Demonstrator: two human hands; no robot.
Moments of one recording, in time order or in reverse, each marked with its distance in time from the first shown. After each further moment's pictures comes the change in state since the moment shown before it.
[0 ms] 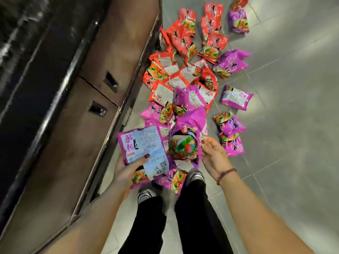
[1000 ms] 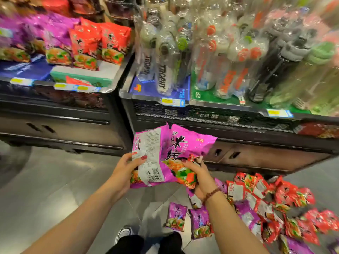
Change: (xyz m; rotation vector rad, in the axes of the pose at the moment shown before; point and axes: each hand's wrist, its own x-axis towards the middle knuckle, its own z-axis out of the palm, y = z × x) left_hand -0.431 -0.061 -0.029 -1.027 0.704 0.486; right_hand -0.325 -0.054 0.200 -0.905 -1.035 0.436
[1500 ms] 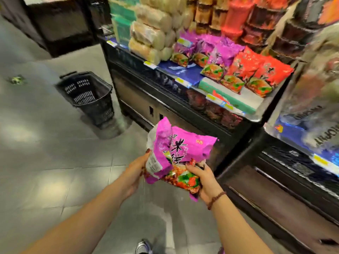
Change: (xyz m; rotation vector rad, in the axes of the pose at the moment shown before) left_hand -0.088 0.072 -0.343 -0.211 0.390 0.137; right_hand 0.033 0.182 0.339 -0.357 -0.431 0.201
